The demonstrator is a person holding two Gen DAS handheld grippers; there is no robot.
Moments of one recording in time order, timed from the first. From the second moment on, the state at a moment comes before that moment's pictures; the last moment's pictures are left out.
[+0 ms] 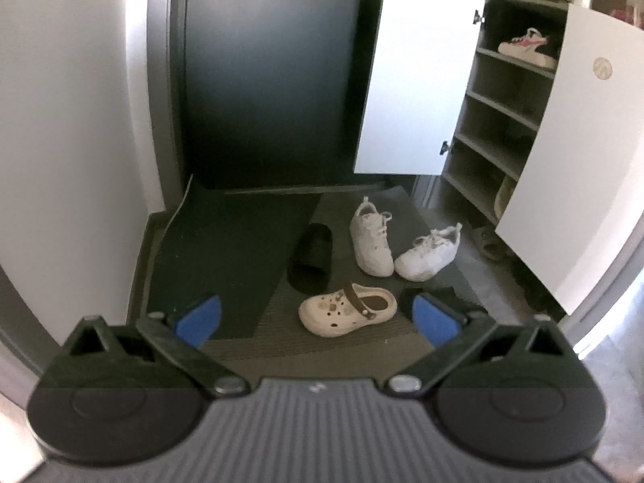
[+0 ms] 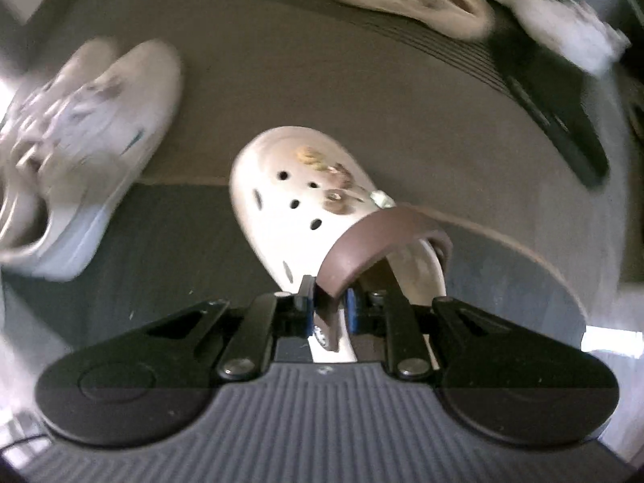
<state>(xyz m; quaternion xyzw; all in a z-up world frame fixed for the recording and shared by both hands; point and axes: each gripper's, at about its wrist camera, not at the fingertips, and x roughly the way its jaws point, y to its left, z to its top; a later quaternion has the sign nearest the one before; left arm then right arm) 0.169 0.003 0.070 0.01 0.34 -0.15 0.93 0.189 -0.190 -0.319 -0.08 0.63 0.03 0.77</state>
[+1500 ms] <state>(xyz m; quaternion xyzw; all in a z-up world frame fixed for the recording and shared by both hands) 0.184 0.037 0.063 -0.01 0.37 -0.13 0.92 0.171 -0.139 -0.385 -0.03 0.55 -0.06 0.83</state>
